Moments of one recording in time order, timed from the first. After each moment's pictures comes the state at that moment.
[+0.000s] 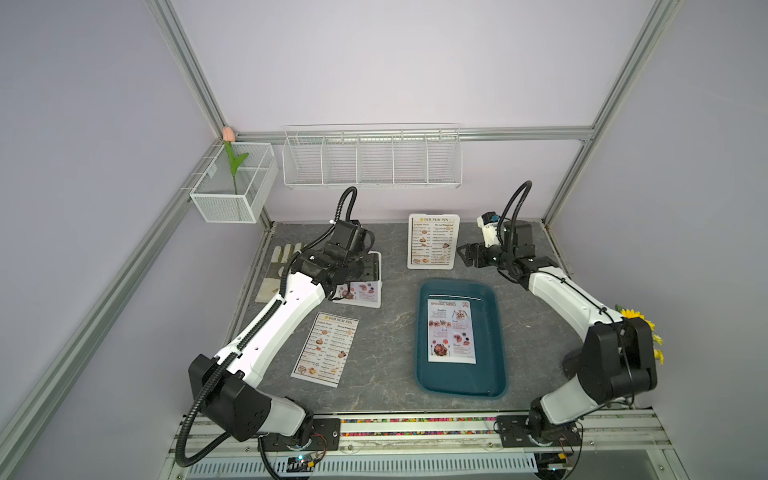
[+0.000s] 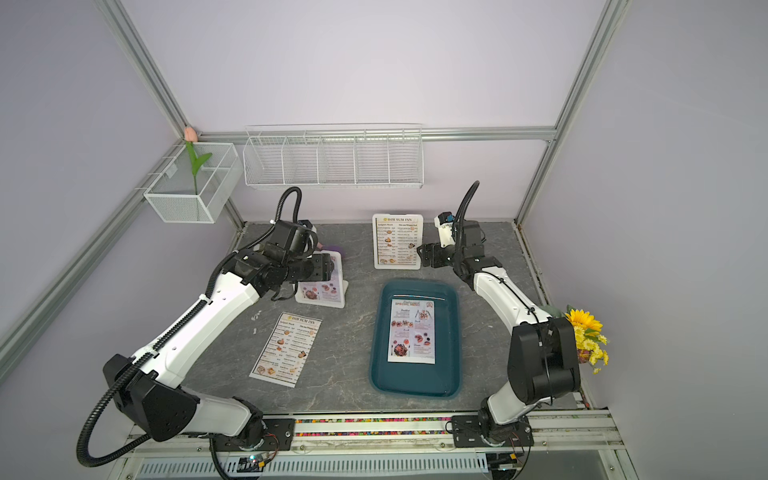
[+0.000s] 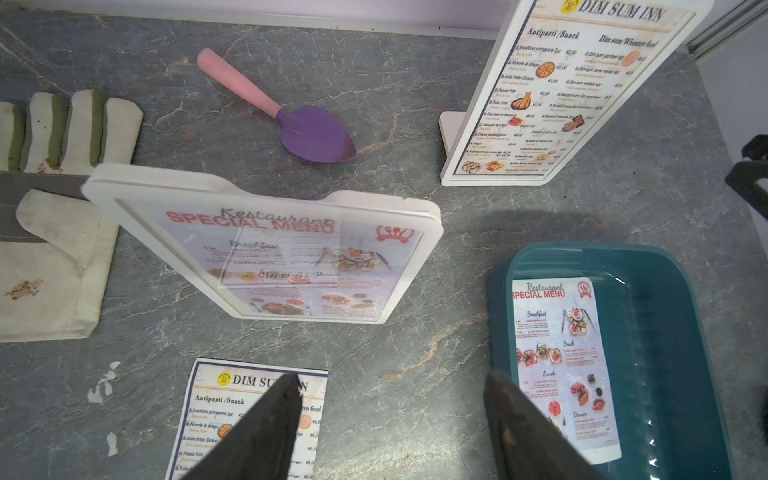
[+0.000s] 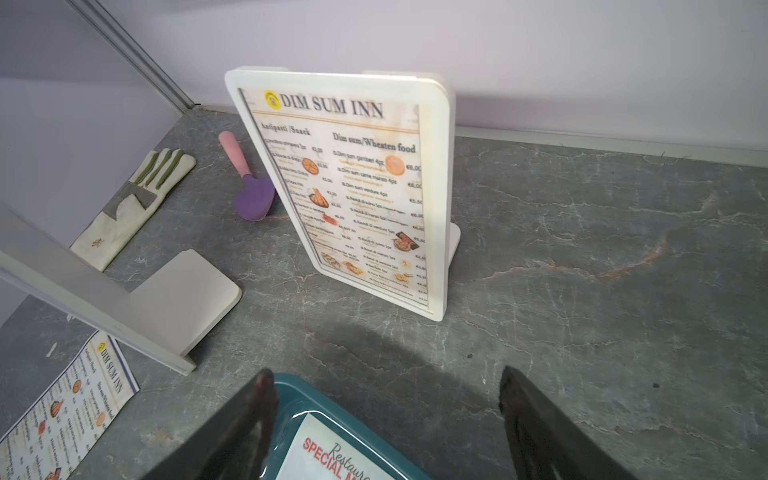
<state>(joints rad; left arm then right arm) -0.56 1.43 1.46 -0.87 -0.10 -0.38 0.19 1.60 1.19 -0.19 -0.33 0.10</state>
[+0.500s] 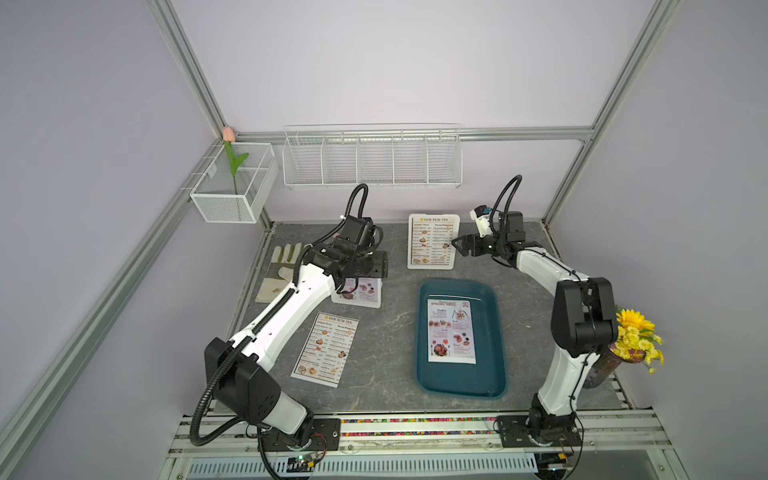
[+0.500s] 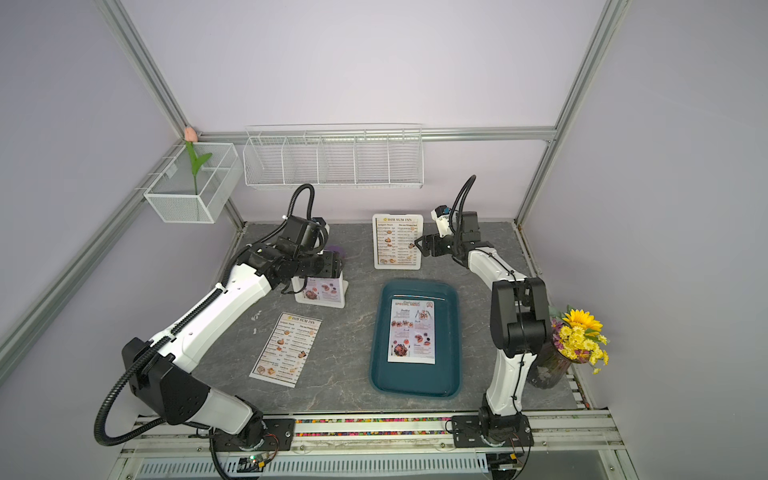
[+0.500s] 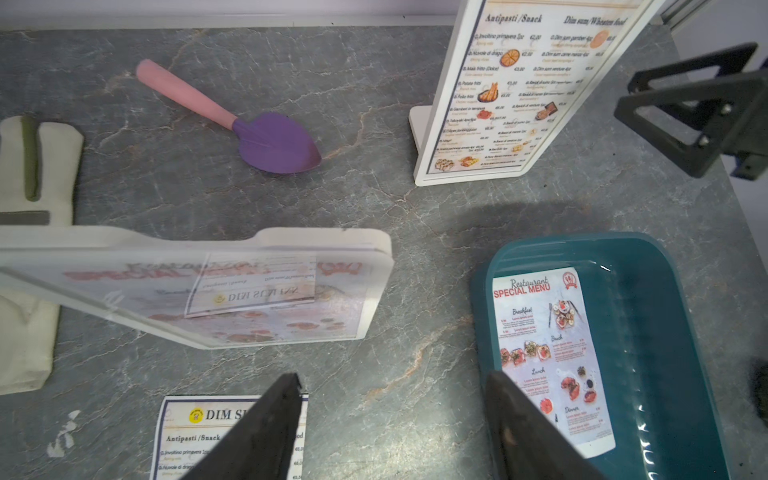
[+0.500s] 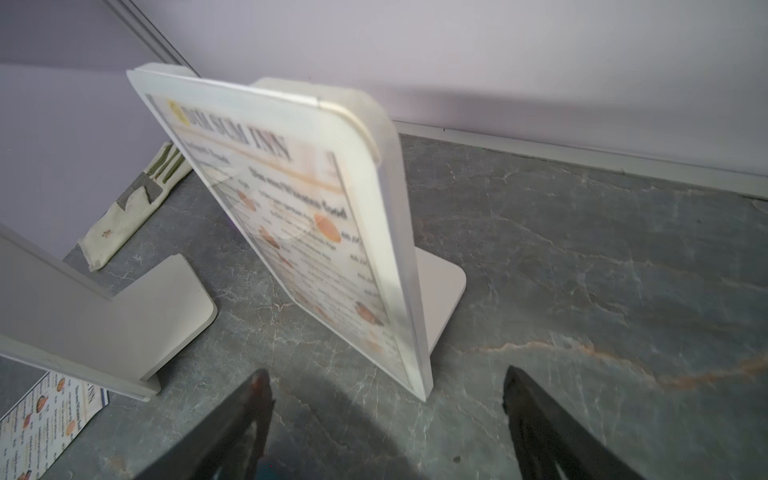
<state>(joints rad) -0.58 1.54 1.53 -0.84 -0.04 -0.34 0.13 1.97 1.47 -0.14 -0.56 0.01</state>
